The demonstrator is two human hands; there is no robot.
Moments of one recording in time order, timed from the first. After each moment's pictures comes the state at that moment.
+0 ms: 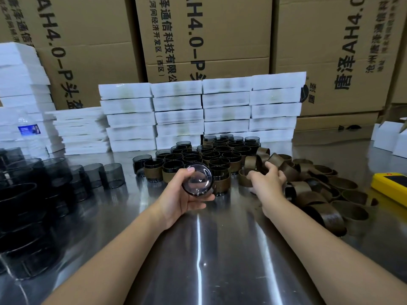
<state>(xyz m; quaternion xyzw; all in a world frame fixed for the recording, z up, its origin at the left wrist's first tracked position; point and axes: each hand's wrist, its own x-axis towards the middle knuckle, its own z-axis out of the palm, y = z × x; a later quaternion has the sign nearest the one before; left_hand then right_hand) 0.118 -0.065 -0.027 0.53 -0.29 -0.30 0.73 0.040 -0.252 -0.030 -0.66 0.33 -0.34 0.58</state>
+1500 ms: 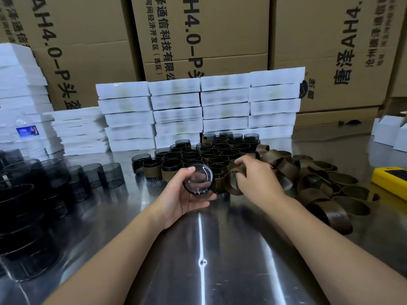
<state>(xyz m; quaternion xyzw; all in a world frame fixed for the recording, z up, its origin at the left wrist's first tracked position) 0.115 -0.067 -0.027 0.53 -0.25 -0.33 0.73 0.019 -0.228 -0.004 -0.90 0.18 -0.30 0.24</state>
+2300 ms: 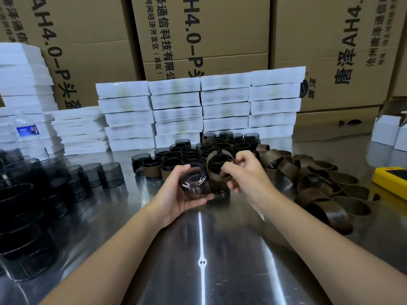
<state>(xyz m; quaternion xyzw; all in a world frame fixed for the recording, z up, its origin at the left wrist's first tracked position) 0.118 -0.065 -0.025 0.52 -0.21 -0.33 0.76 0.023 -0.210 -0.001 -0.67 0.10 -0.28 0.68</state>
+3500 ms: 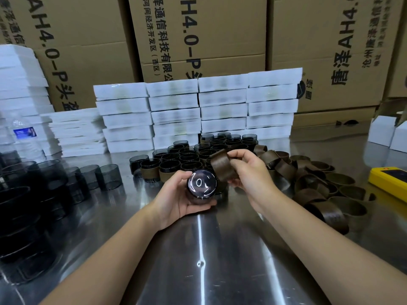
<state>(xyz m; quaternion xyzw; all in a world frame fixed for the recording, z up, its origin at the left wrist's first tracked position) 0.120 -0.065 -0.027 0.54 -0.26 -0.37 0.71 0.027 -0.215 0.000 -0.64 0.11 -0.32 0.69</state>
